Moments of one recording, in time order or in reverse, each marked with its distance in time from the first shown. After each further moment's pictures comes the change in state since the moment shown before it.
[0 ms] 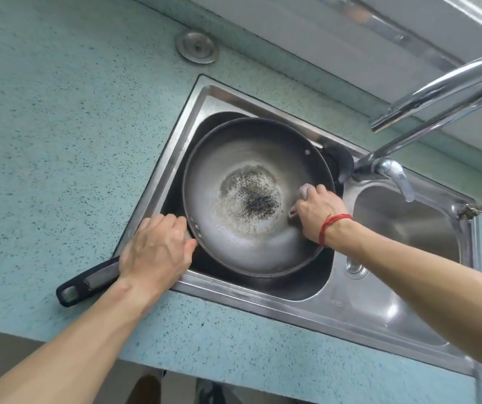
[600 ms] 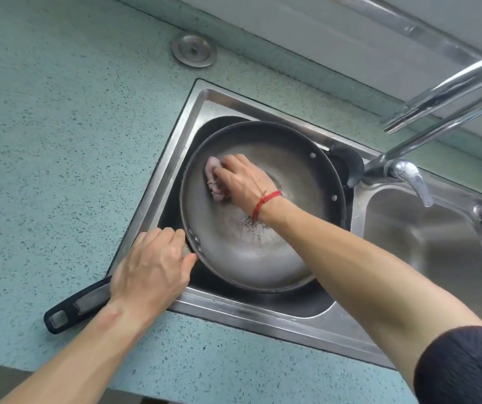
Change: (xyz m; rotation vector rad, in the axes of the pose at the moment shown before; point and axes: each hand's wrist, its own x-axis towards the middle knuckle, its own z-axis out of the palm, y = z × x) left_hand -0.002 -0.002 -0.001 0.004 0.004 0.017; right_hand 0.099 -0.082 -0.041 0.500 0.604 -0.309
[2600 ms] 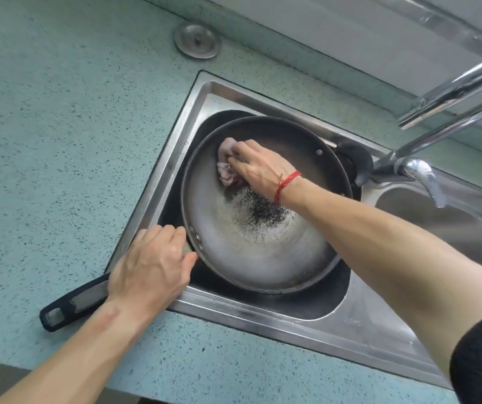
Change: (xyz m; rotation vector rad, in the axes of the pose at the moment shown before) left_hand 0.001 0.001 -0.001 0.040 -0.019 0.030; right_hand 0.009 0.029 -0.021 -0.244 -0.084 -0.186
